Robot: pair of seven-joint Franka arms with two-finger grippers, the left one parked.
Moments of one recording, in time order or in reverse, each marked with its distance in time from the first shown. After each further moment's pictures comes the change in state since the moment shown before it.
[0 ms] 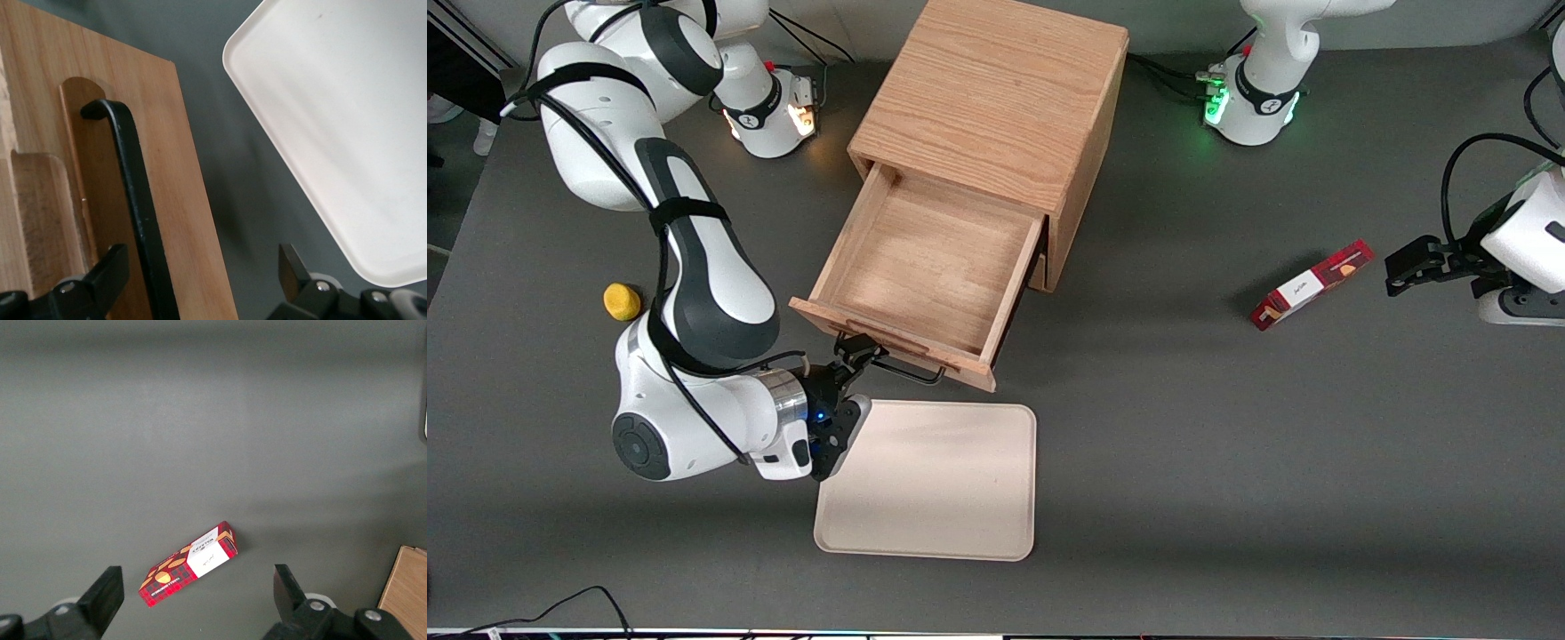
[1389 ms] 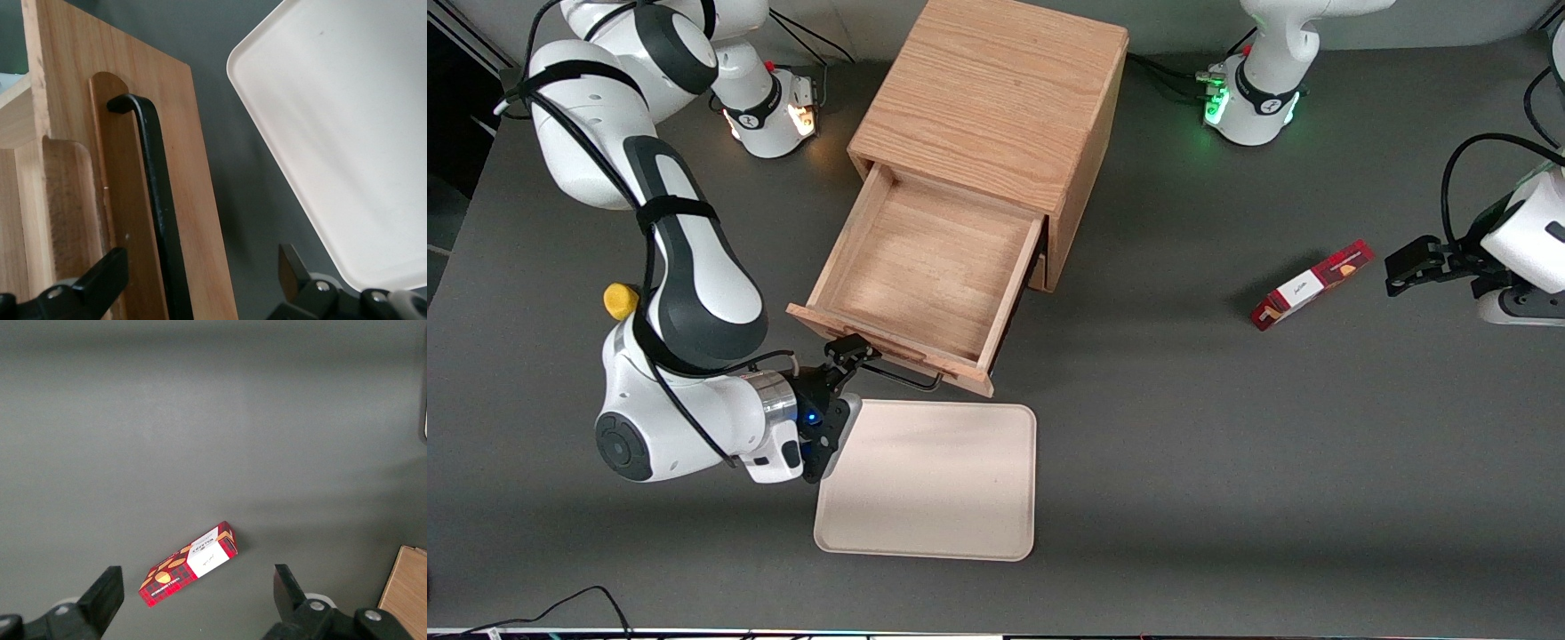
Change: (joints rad) arm -0.019 -0.002 0.013 0.003 0.001 0.014 -0.068
